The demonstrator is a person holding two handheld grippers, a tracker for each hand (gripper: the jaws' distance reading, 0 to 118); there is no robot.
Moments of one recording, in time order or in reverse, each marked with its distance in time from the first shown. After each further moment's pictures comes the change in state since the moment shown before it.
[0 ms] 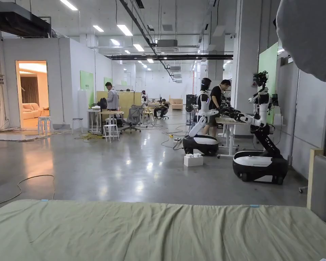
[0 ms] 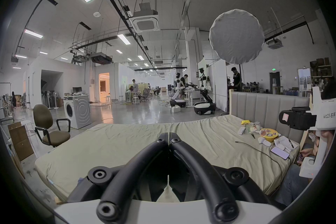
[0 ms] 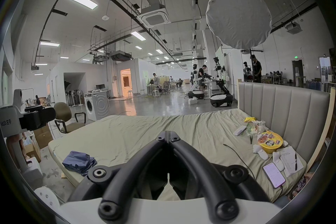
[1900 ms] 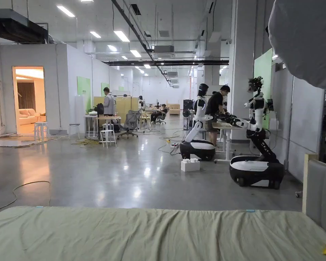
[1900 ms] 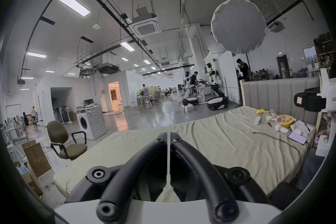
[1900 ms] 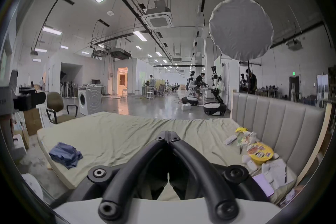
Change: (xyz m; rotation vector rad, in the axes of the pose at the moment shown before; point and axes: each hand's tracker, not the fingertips) left arm -0.006 0.002 0.001 0.001 0.097 -0.149; right arm 0.013 -0.012 -0.003 0.027 -0.032 0.066
